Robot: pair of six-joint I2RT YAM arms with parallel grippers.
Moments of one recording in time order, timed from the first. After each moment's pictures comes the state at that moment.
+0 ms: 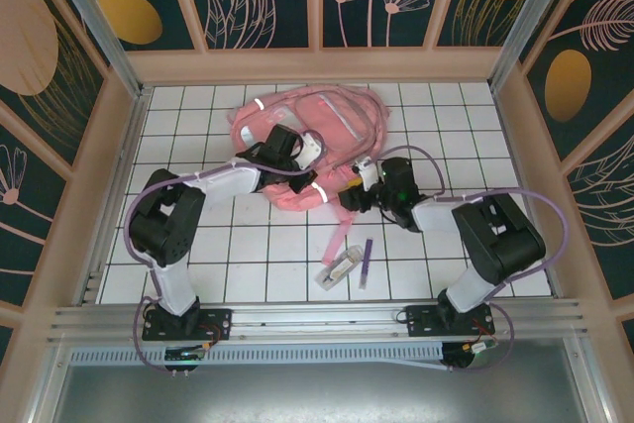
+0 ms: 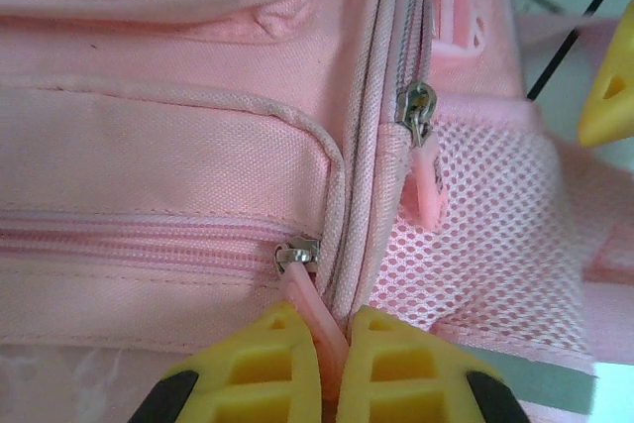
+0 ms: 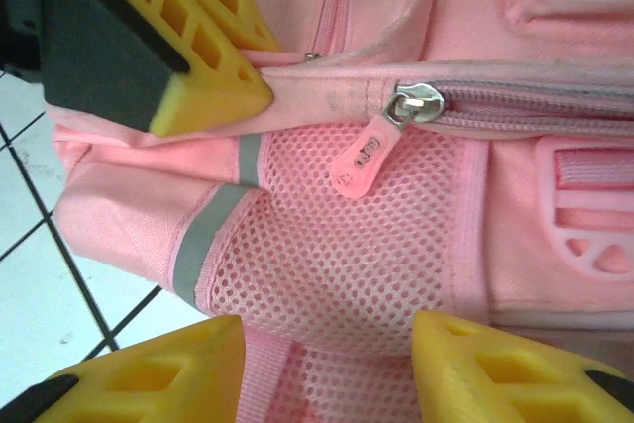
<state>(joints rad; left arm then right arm) -0.58 1.83 1.15 -0.18 0.26 0.19 0.48 1.59 0.55 0.49 -0.44 0.00</state>
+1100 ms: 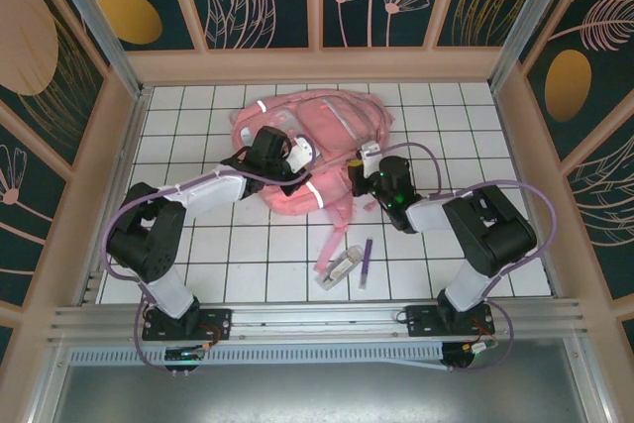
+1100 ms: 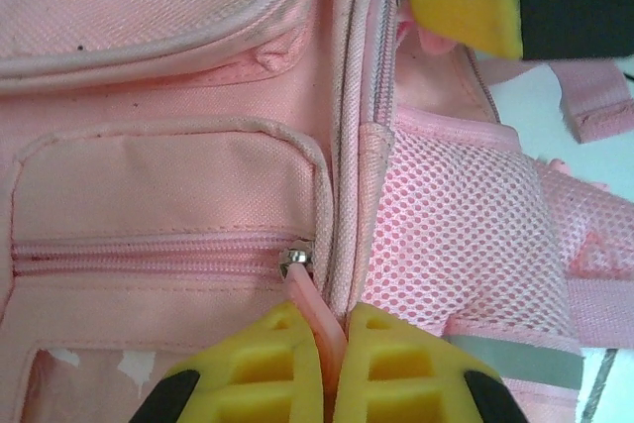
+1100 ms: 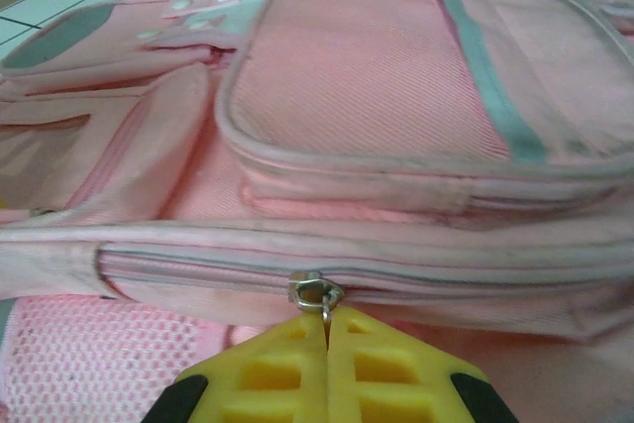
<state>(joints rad) -0.56 1.70 1.04 -0.12 0.29 0.36 0.49 1.67 0.57 0.74 -0.13 0.07</state>
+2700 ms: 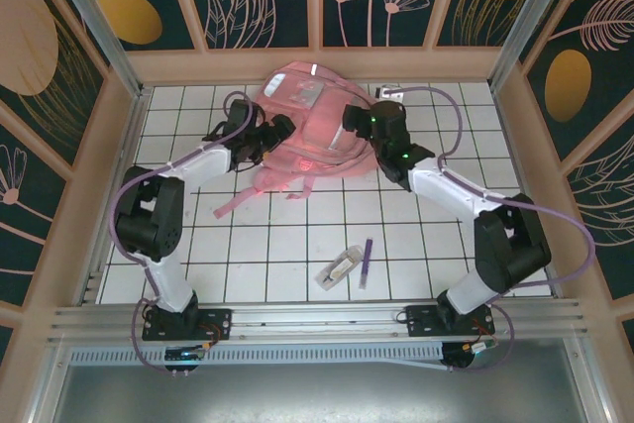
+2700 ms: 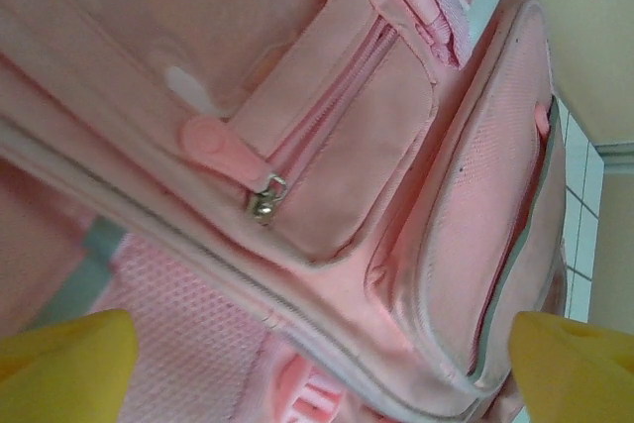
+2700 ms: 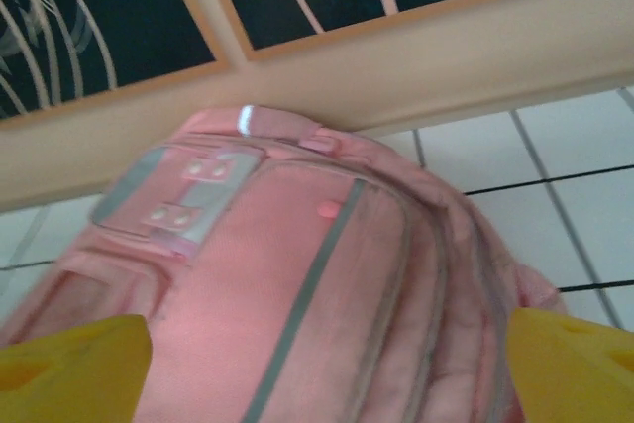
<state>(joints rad) -0.36 1.84 1.22 -0.11 0.21 -0.99 0.52 1.55 1.07 0.11 0.29 0.42</state>
